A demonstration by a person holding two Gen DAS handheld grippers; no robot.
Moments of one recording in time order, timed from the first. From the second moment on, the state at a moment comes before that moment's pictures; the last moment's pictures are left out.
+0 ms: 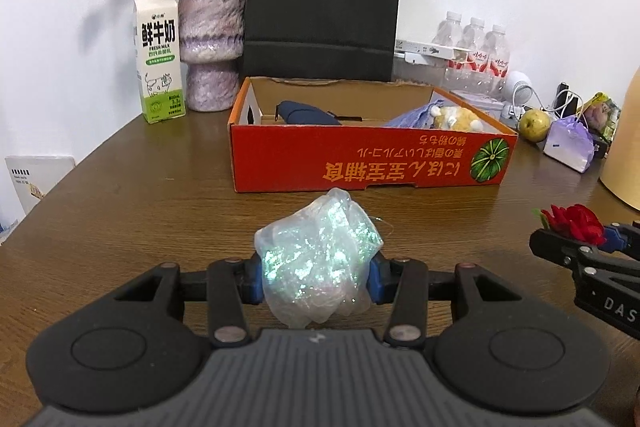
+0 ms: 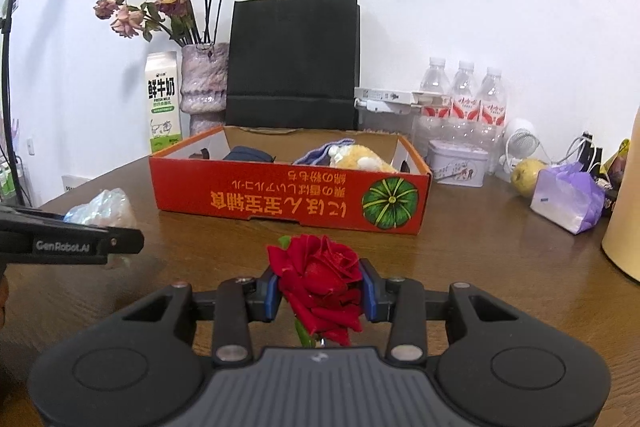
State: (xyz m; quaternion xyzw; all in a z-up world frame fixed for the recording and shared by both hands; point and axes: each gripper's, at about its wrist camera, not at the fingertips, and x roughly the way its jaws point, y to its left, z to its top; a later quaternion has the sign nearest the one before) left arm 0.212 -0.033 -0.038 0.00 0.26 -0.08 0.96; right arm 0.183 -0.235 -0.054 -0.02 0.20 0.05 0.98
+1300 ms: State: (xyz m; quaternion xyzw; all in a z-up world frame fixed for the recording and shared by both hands) left arm 0.238 -0.054 0.034 -0.03 0.19 -0.06 0.98; right arm 0.226 -0.204 0.026 0.00 0.10 0.05 0.99
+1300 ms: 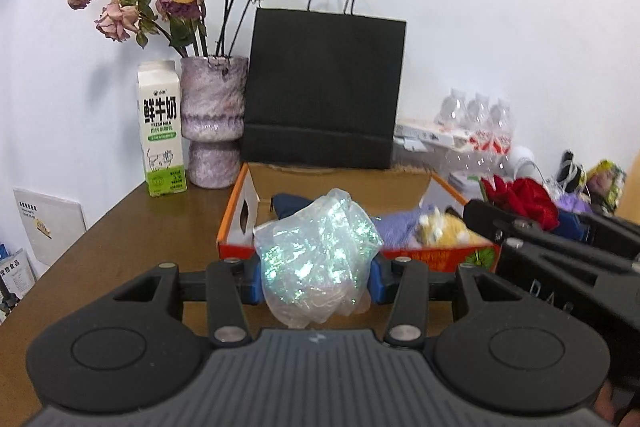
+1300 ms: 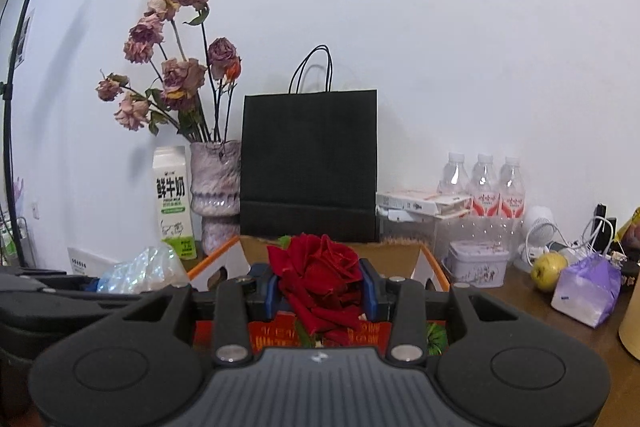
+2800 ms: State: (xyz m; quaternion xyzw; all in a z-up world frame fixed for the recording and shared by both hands) left arm 0.403 -0.071 0.023 -0.03 0.19 -0.04 0.98; right arm 0.408 -0.229 -0.001 -0.01 0.15 0.06 0.99
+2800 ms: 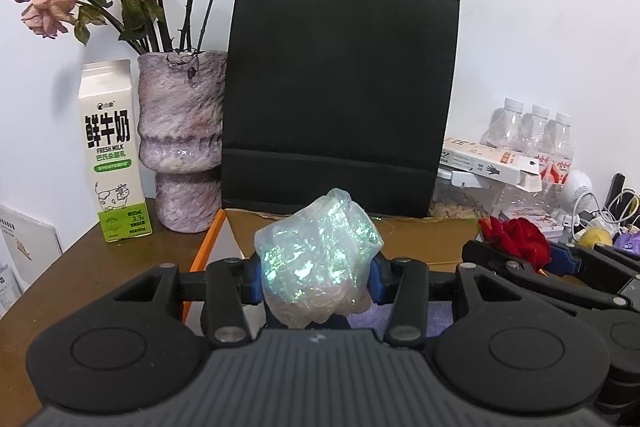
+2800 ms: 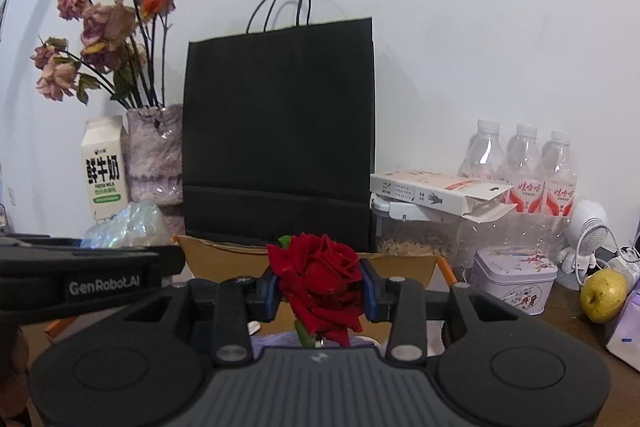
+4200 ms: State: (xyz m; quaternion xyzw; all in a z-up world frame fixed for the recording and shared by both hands) left arm 0.405 -0.045 0.026 -0.02 0.20 -0.02 0.98; right arm 0.404 -0.249 0.001 -0.01 0.18 0.04 0.98
